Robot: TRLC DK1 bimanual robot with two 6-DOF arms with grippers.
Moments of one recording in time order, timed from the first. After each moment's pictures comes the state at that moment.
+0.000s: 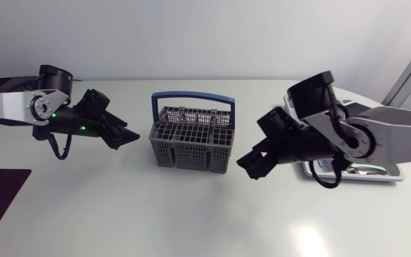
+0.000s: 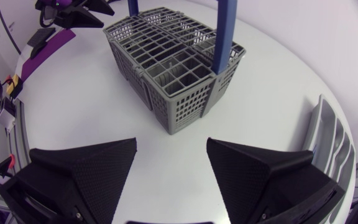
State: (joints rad) left arm 0.02 1.73 1.02 -0.22 0.61 0.63; right arm 0.43 1.44 0.81 -0.26 -0.23 -0.23
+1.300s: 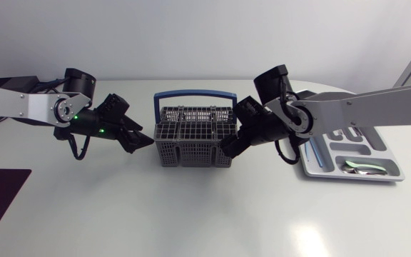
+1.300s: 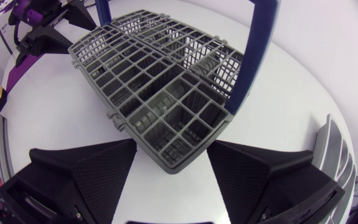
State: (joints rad) left arm -0.08 1.80 1.05 -0.20 0.59 0.62; right arm 0.45 1.74 1.03 -0.16 -0.18 -0.21
